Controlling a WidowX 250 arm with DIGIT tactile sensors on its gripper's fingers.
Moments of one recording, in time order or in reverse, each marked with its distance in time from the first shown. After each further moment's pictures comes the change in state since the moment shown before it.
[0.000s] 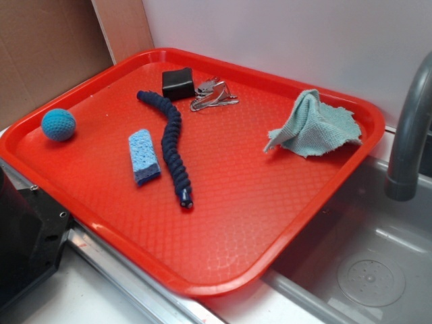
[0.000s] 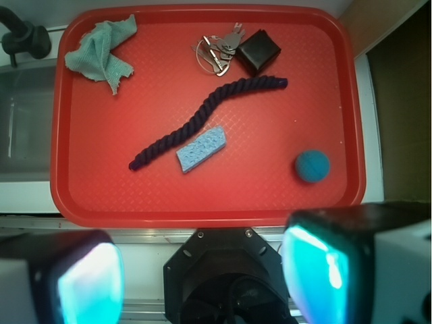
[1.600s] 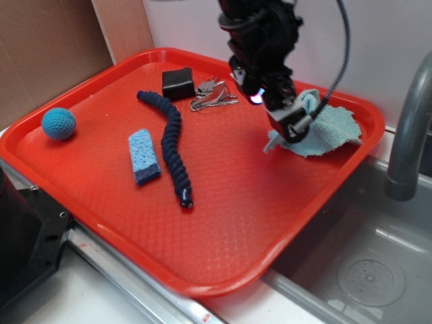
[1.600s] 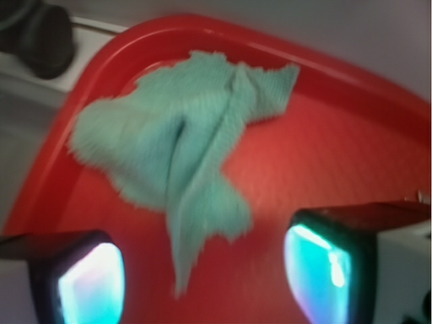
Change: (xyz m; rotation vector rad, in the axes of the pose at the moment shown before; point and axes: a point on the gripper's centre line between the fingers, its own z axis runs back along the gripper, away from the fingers) arm 0.145 -0.108 -0.203 -0.014 -0.135 -0.410
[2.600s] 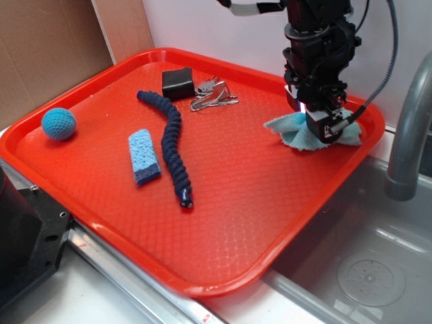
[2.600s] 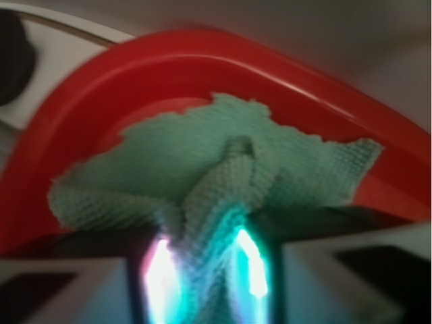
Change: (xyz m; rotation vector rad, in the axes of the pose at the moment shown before) arm 0.033 0.015 -0.039 -0.026 0.138 -0.005
